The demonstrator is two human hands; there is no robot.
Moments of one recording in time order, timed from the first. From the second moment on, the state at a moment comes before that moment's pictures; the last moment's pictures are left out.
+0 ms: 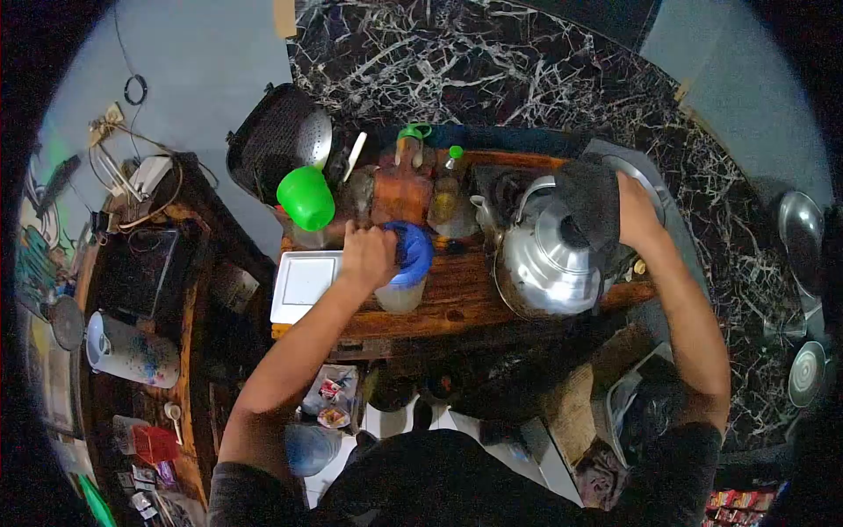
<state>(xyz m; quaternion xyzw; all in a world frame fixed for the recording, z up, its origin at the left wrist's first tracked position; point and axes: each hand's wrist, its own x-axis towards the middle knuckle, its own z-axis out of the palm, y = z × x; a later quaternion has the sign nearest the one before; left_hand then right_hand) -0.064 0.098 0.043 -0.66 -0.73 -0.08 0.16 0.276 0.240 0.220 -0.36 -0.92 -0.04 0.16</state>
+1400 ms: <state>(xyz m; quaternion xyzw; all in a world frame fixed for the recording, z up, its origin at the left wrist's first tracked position) -0.092 0.039 -0.093 -0.36 -0.59 -0.67 -0.27 0.253 0.295 0.255 -0.23 -0.96 -0.12 0.11</state>
